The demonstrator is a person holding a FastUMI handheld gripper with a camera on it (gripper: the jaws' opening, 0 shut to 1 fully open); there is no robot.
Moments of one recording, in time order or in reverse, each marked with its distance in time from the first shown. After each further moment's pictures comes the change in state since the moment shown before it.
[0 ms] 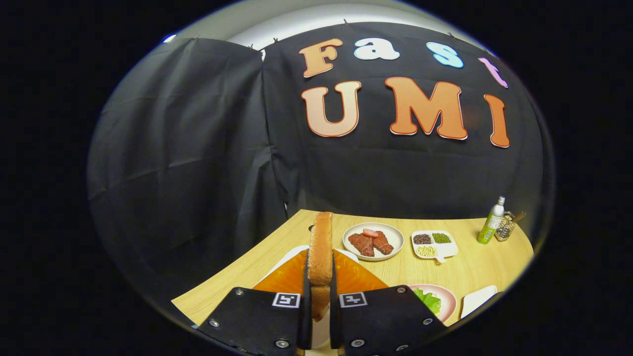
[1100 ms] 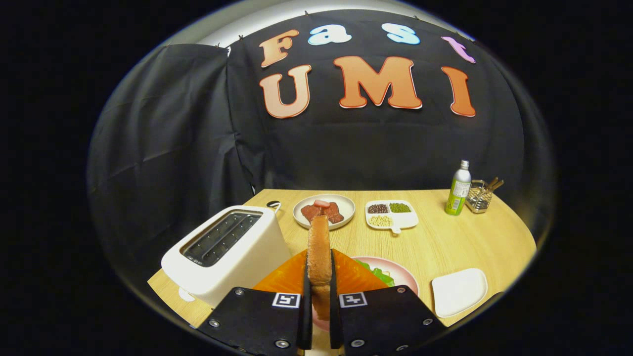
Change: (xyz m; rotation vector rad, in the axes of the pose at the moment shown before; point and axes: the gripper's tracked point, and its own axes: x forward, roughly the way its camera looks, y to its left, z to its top) arm -0.028 -0.120 -0.098 0.070 0.130 -0.114
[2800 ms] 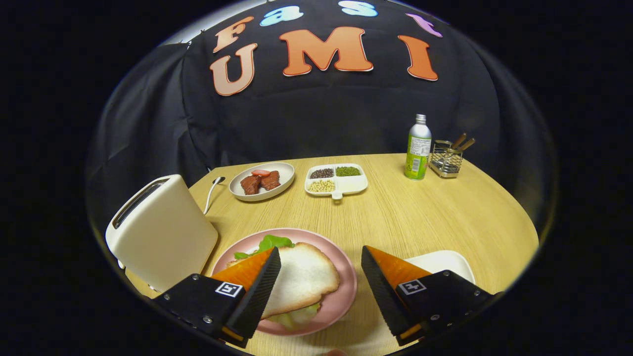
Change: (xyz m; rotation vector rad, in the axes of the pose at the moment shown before) arm 0.021 -0.128 -0.053 0.056 0.094 -0.186
